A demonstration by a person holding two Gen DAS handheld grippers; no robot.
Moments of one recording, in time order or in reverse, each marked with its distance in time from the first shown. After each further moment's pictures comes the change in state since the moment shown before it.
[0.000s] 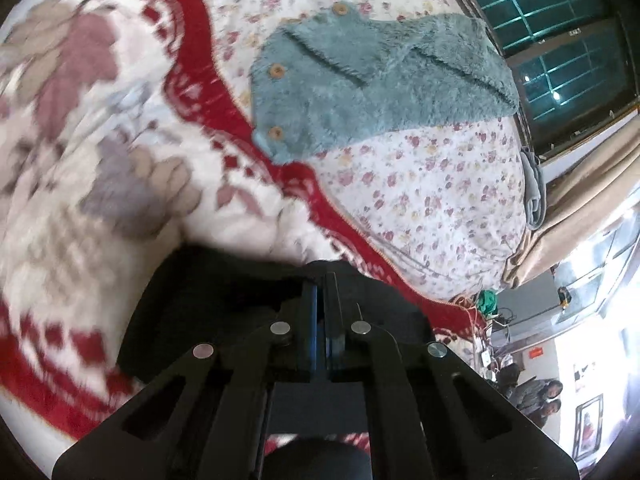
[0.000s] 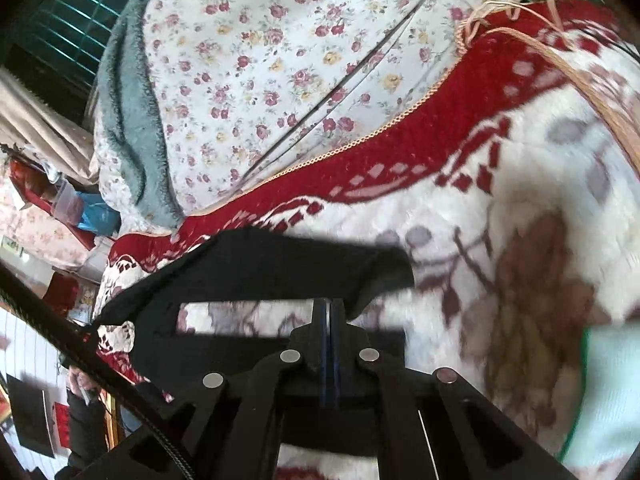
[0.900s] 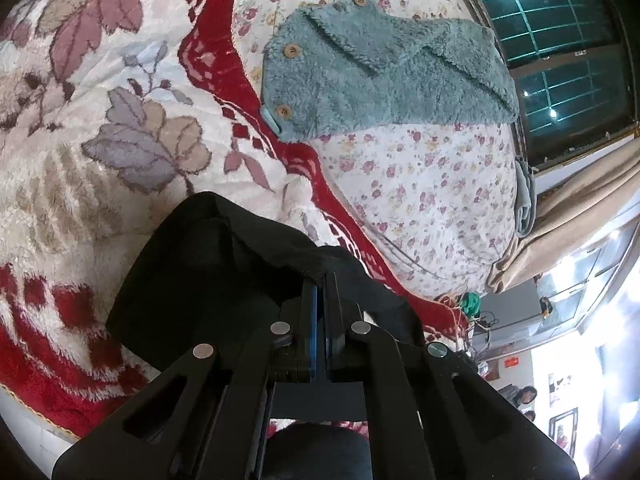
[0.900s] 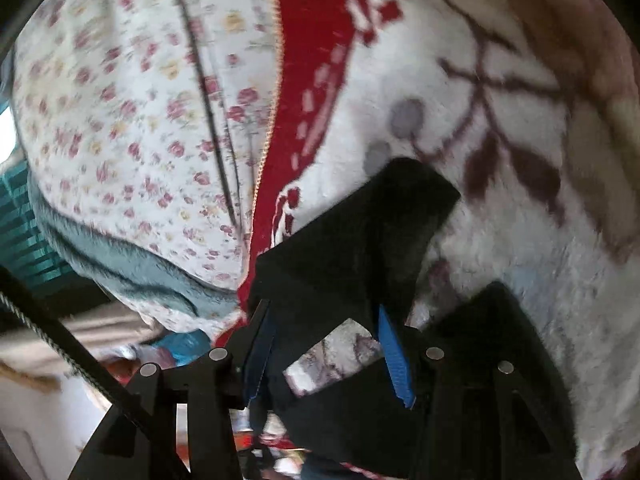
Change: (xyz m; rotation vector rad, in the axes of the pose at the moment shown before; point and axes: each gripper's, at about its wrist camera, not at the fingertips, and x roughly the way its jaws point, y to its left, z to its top) left arm 0.007 0.021 -0.018 -0.071 0.027 -0.064; right arm 0.094 -0.044 -0.007 0.815 0.110 0.298
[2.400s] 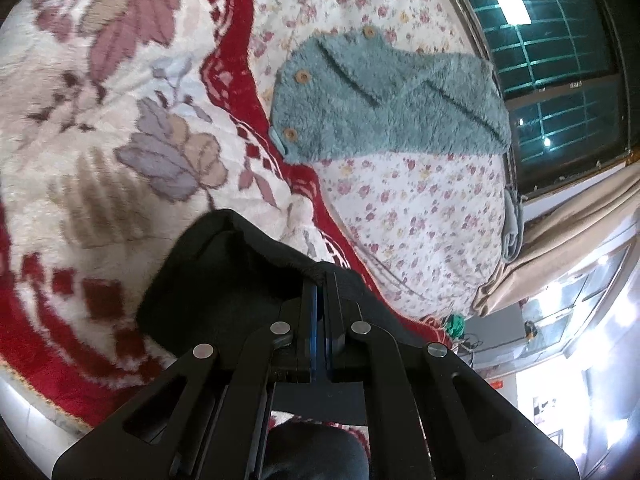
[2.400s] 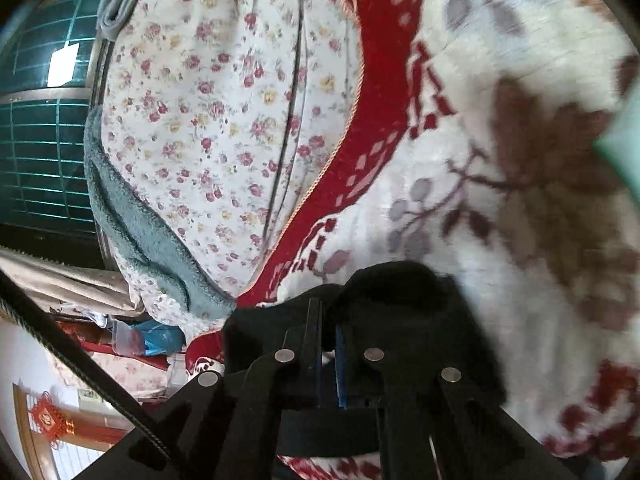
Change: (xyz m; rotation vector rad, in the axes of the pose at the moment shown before) left arm -0.038 0.020 -0.002 -0.078 -0.080 -0.039; right arm -0.090 0.025 -0.057 -0.334 -0.239 -0.038
